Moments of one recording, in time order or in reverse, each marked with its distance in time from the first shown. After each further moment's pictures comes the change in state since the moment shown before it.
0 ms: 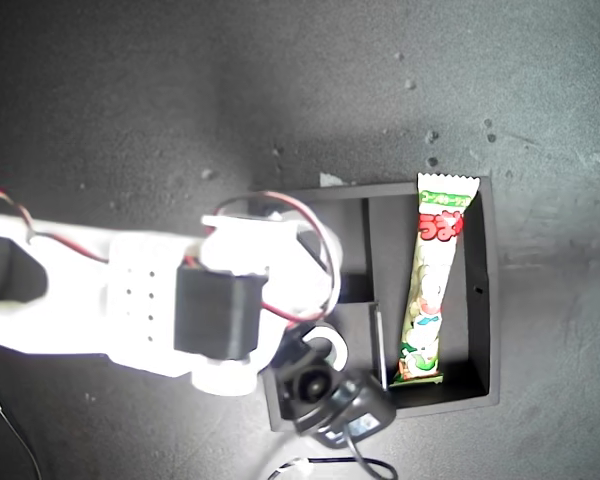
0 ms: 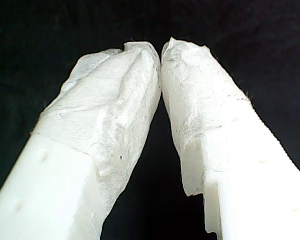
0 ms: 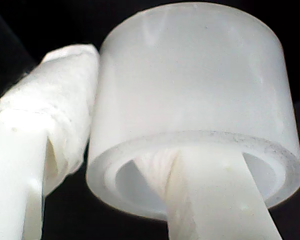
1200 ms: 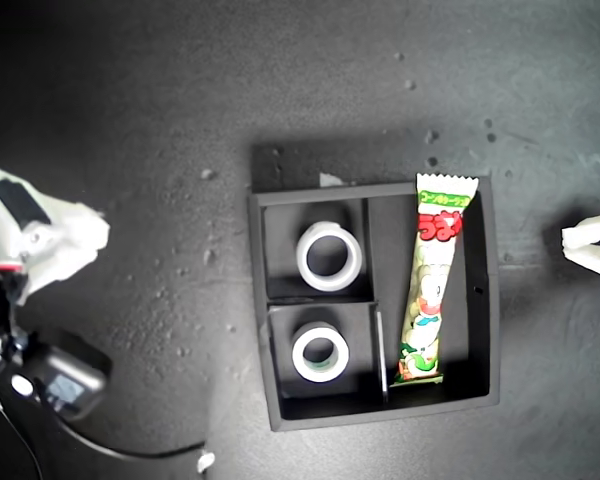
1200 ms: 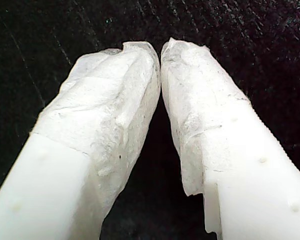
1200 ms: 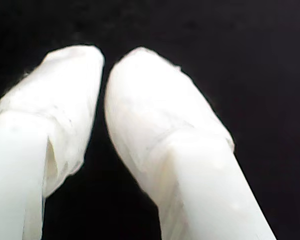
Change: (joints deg) arm 0 -4.0 97.4 115.4 -28.1 -4.7; arm 1 9.2 20.4 69.5 -52.6 -27.0
